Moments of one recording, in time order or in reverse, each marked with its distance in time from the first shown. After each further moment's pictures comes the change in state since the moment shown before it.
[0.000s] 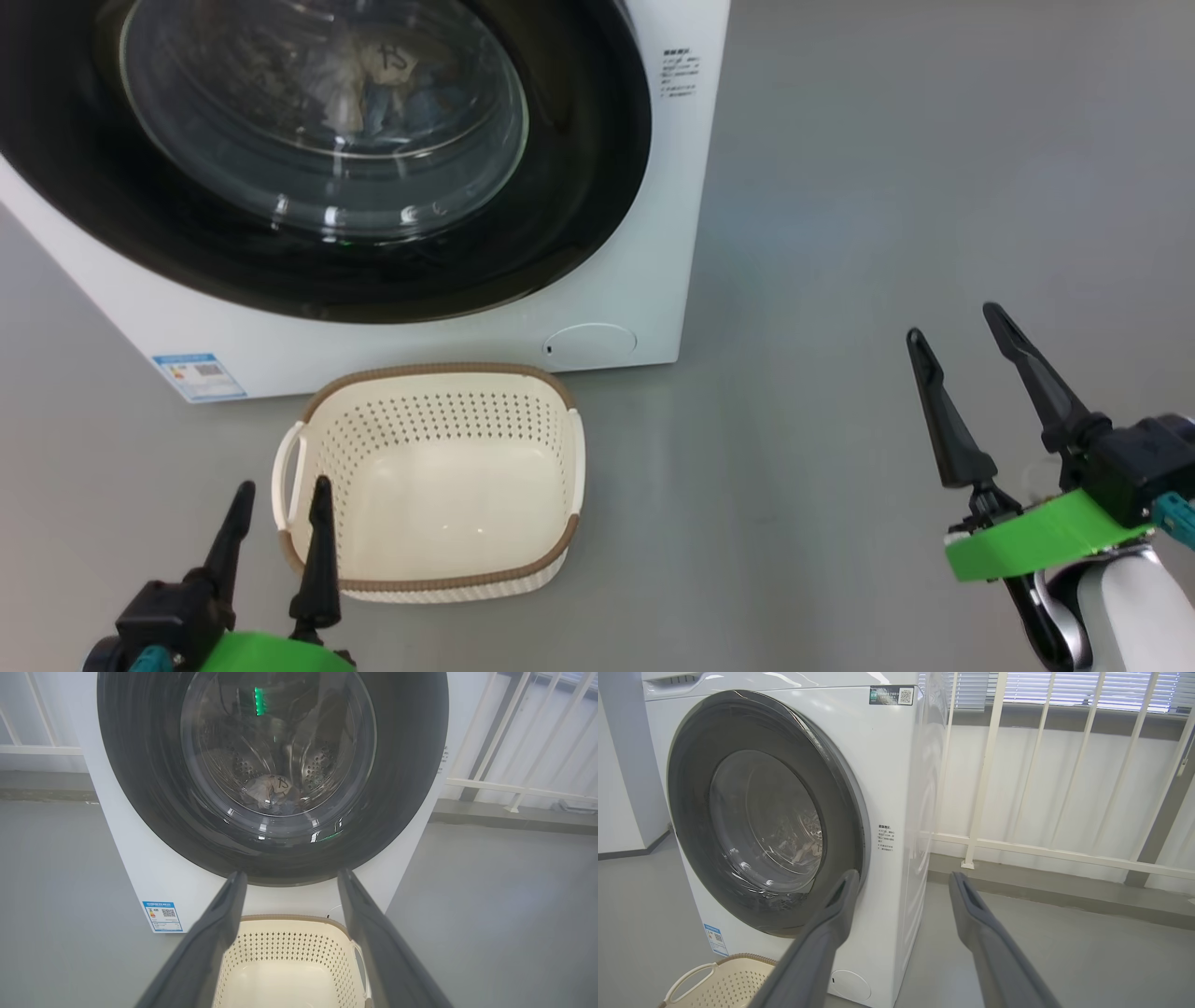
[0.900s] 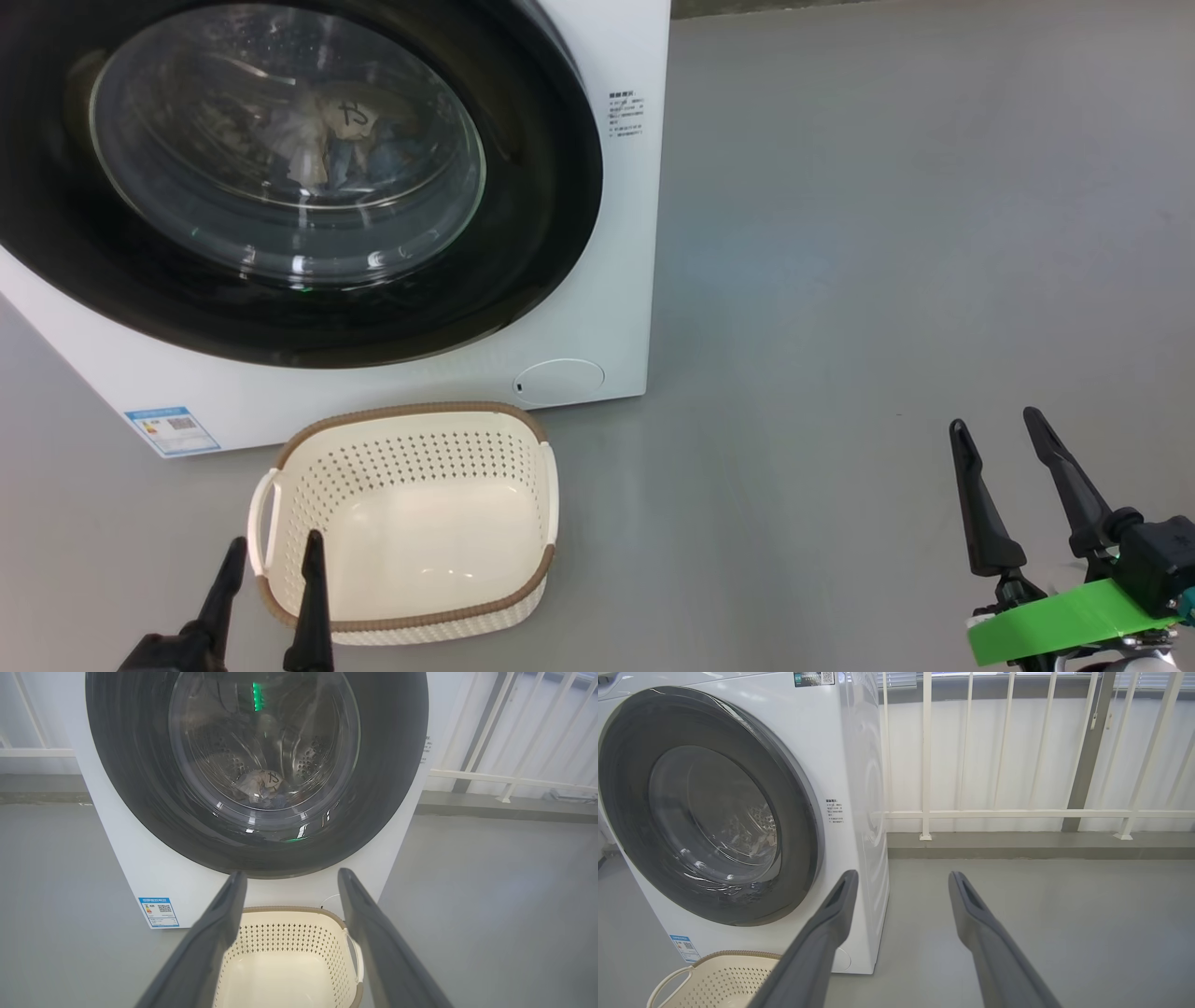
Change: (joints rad) left arm 0.102 0.002 0.013 -0.023 0.015 0.027 0.000; right arm 0.195 0.102 -0.134 -0.027 -0.002 0.000 0.000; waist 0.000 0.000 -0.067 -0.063
